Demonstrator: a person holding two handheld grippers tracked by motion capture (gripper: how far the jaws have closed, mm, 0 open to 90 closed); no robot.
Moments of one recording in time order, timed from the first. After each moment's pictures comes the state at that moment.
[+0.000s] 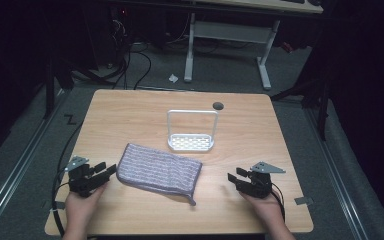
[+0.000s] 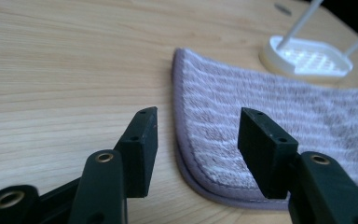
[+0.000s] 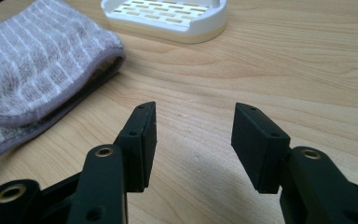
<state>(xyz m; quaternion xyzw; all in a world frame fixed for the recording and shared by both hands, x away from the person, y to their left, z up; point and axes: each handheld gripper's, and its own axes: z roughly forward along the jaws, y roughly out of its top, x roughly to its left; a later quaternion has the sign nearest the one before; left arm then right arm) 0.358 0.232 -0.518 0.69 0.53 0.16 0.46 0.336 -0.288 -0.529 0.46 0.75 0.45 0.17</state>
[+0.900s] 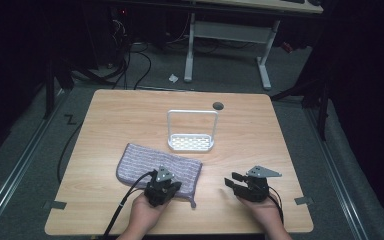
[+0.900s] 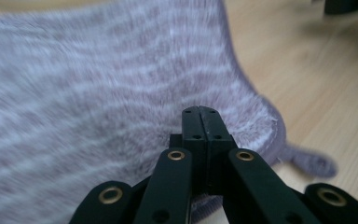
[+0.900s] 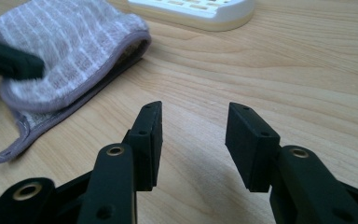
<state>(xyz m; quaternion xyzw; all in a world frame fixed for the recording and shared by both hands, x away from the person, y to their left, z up) 0.330 0.049 -0.539 0.83 0.37 0.08 0.41 0.326 -0.278 -0.531 0.44 0.76 0.44 0.16</state>
